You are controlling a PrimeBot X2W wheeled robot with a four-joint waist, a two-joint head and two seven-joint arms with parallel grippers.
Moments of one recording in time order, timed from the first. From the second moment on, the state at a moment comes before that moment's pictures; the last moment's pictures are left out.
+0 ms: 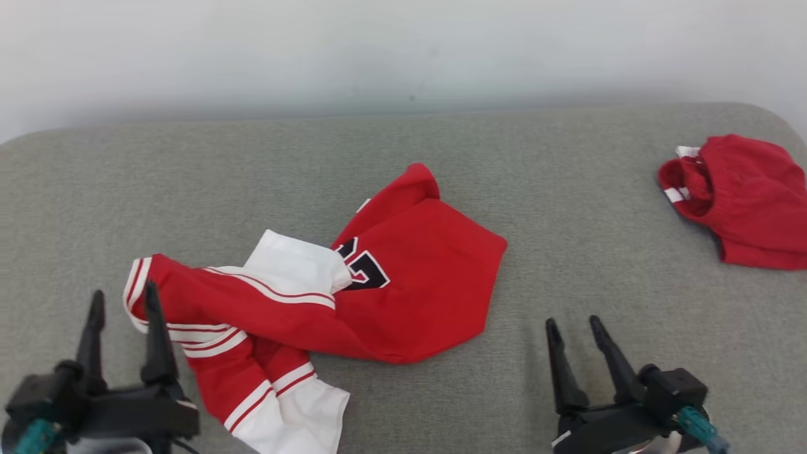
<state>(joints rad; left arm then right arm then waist) -0.18 0.17 0.06 0.20 -0.36 -0.06 -0.26 -0.10 -0.05 0.11 0.30 0.27 0.13 -0.26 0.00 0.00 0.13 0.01</state>
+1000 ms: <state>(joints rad) -0.04 0.05 0.09 0.21 -0.19 -0.08 -0.26 -0.43 -0.08 0.24 0.81 0.37 0.13 -0.26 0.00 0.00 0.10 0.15</state>
